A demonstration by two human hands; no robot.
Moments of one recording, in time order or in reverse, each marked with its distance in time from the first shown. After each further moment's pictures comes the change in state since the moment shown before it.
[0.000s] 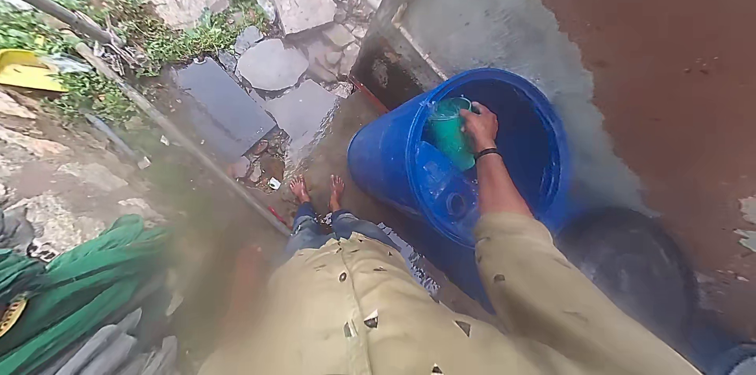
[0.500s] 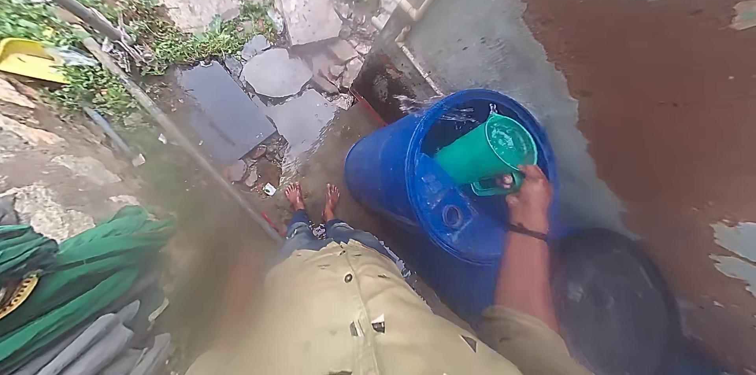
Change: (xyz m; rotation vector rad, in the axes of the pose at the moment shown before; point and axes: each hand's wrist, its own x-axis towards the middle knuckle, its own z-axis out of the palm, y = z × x) left_hand 0.021 -0.047 0.004 0.121 -0.059 -0.053; right_hand -0.112 0.041 -0.086 0.907 0.159 0.048
